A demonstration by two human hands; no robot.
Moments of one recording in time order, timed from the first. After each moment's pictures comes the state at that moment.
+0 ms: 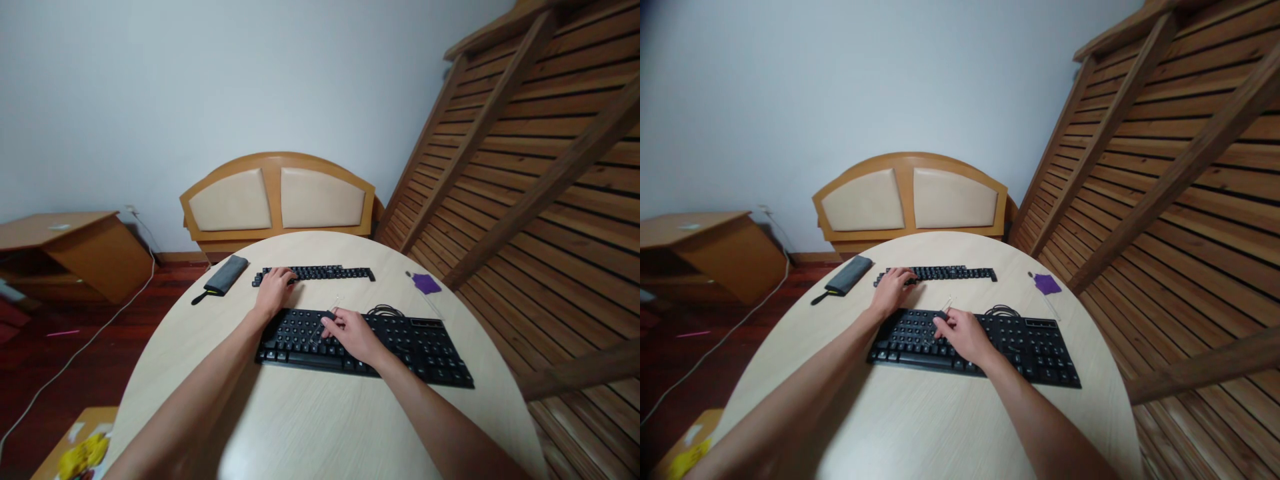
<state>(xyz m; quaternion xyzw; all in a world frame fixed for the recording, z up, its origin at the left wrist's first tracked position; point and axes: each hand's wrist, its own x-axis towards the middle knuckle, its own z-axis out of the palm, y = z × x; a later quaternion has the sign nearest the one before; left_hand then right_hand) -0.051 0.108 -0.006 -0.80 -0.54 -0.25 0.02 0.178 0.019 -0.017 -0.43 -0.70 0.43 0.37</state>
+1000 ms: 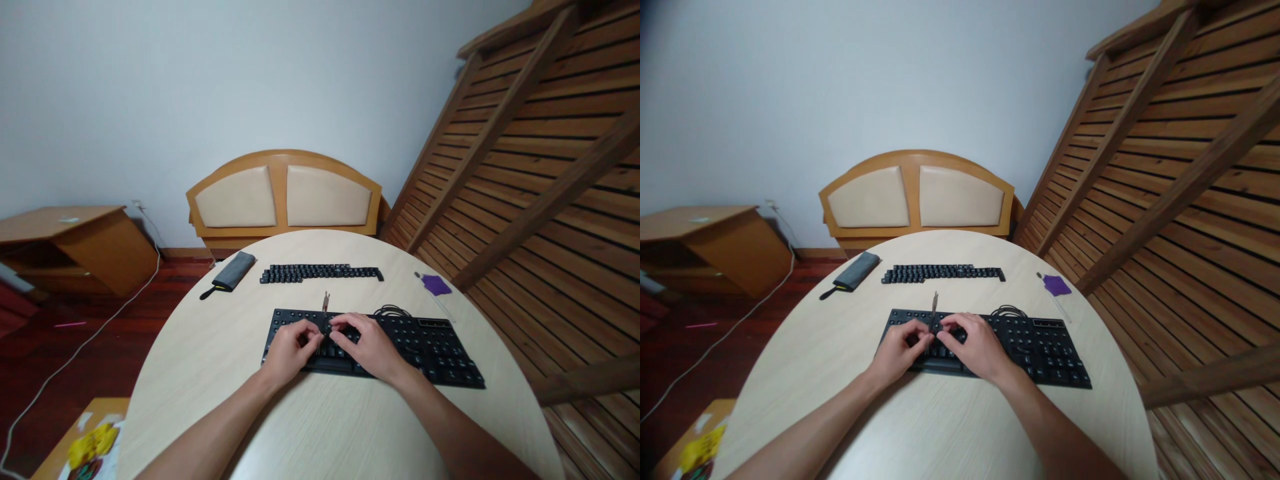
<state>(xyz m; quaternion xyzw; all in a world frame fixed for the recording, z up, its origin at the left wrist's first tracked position) -0.025 -0.016 -0.019 -0.73 -0.48 -0.38 -0.31 0.181 -0.009 0.007 -0.44 -0.78 0.26 0.36</state>
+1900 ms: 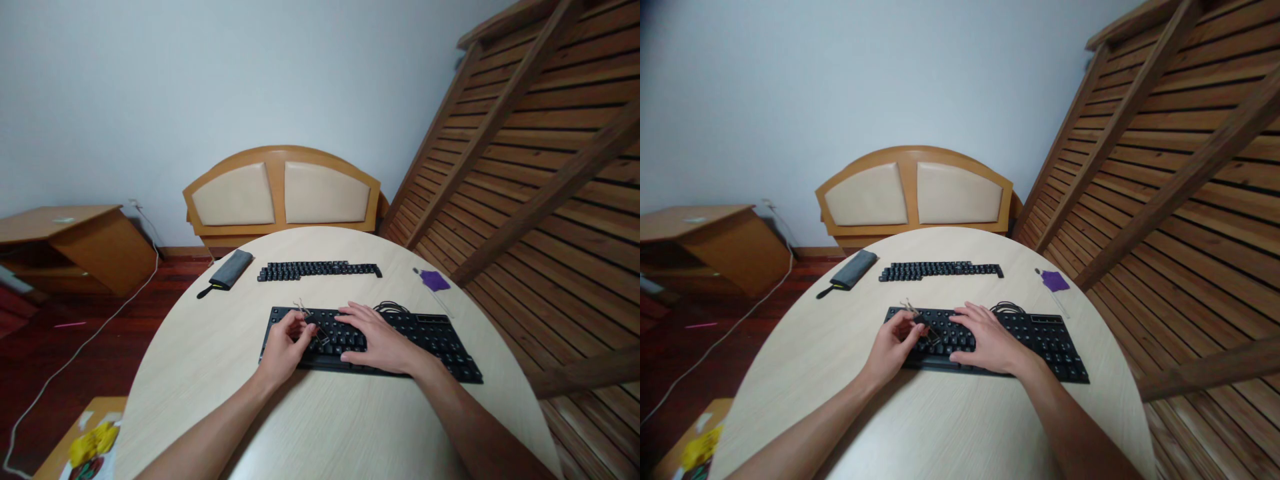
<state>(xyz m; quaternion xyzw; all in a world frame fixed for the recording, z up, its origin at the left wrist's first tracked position) -0.022 -0.018 -0.027 -0.62 -0.47 -0.48 -0.40 0.221 0.003 0.000 -0.40 -0.86 0.22 0.20</state>
